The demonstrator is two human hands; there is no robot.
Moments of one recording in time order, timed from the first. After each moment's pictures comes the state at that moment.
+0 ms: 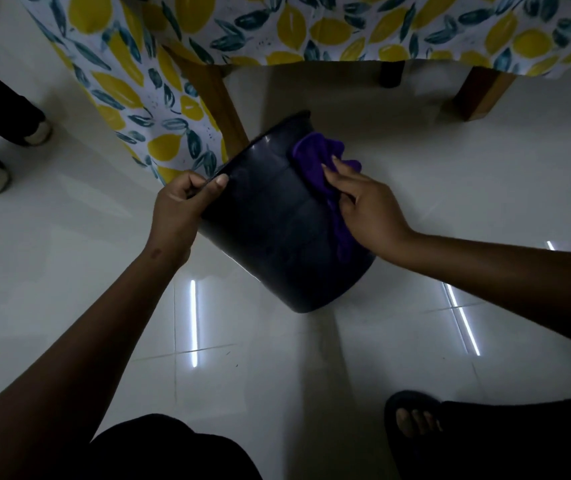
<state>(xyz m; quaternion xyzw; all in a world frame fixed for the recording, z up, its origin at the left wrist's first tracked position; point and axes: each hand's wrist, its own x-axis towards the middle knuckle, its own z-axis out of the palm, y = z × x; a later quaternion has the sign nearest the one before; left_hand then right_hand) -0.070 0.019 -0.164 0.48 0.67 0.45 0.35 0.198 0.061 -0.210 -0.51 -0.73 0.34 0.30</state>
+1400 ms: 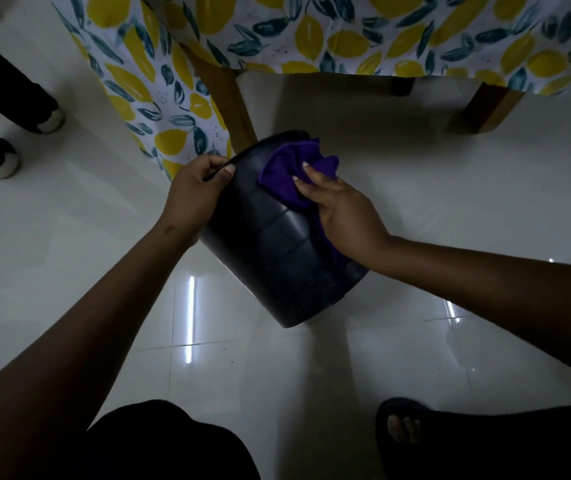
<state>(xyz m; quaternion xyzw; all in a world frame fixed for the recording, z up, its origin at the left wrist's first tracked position) -0.063 0.043 -0.159 0.50 0.71 0.38 0.32 0.169 0.060 -0.210 -0.44 -0.82 0.27 0.26</state>
